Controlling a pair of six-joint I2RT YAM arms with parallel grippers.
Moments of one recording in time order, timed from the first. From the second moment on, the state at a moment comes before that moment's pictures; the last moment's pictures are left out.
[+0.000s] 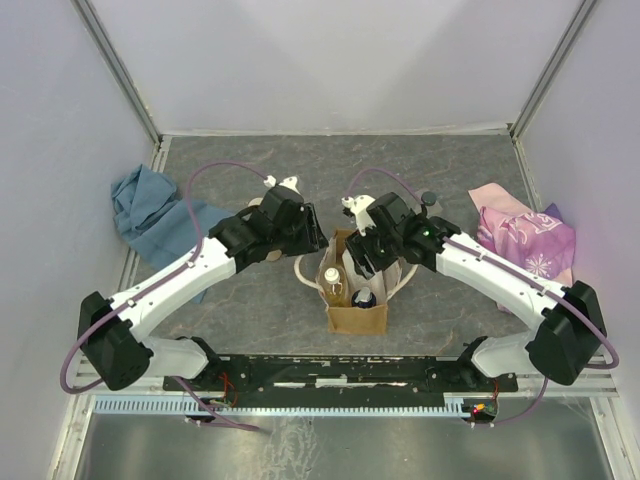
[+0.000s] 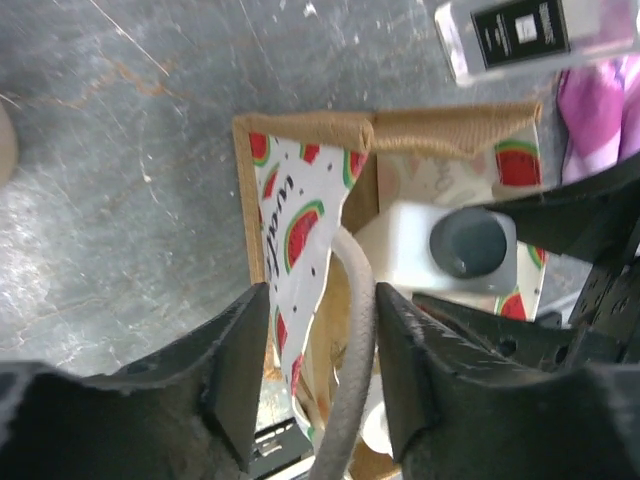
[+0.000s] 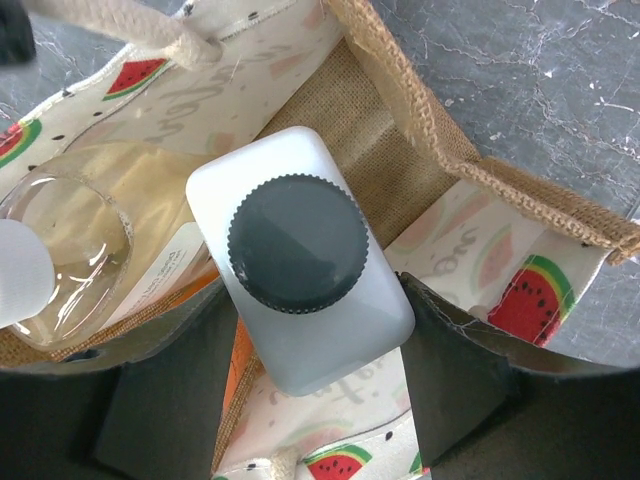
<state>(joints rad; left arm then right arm) -0.75 1.30 1.15 -0.58 -0.08 -0.77 0.75 1.36 1.09 -0.66 -0.07 0.07</state>
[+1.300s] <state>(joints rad) -0.78 1.35 1.27 -0.75 -0.10 -0.81 0.76 1.50 1.12 -0.63 -0.38 -0.02</state>
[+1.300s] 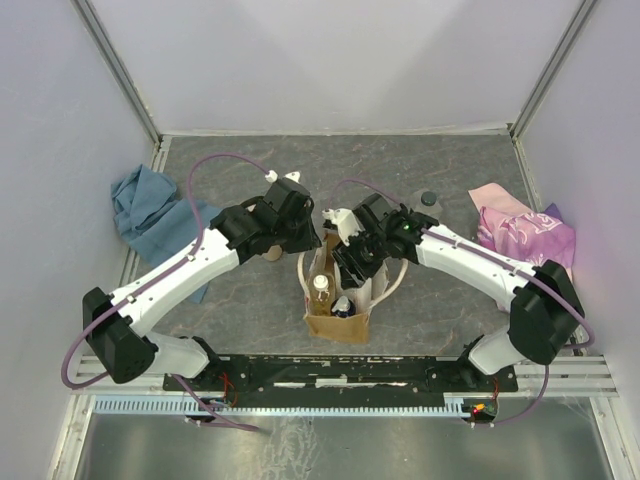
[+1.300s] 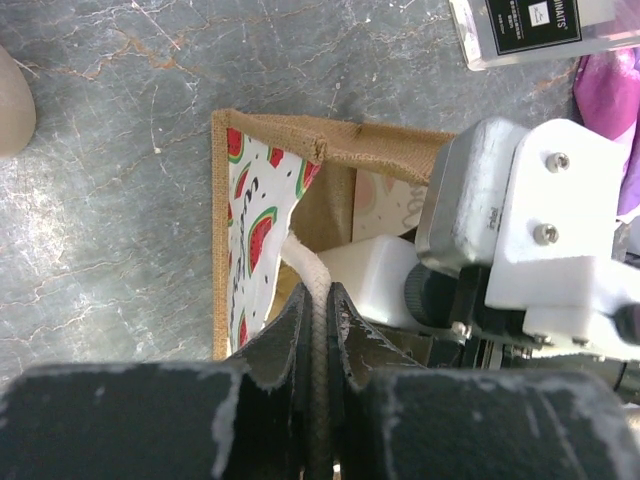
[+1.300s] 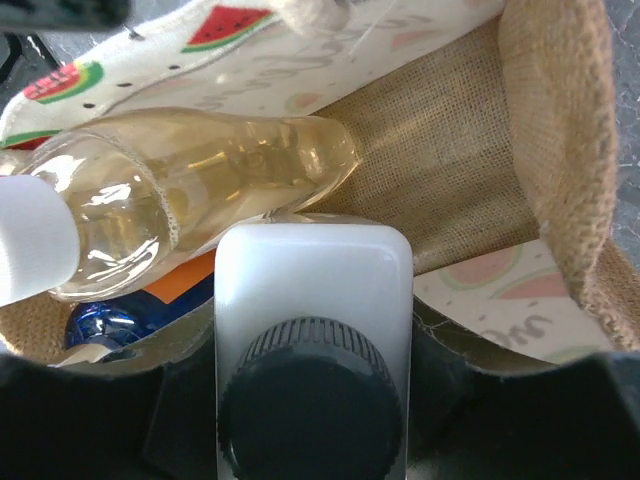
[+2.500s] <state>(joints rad) -0.78 1.40 1.32 -0.78 -0.11 -0.81 0.53 1.63 1.53 -0.61 0.20 0.13</state>
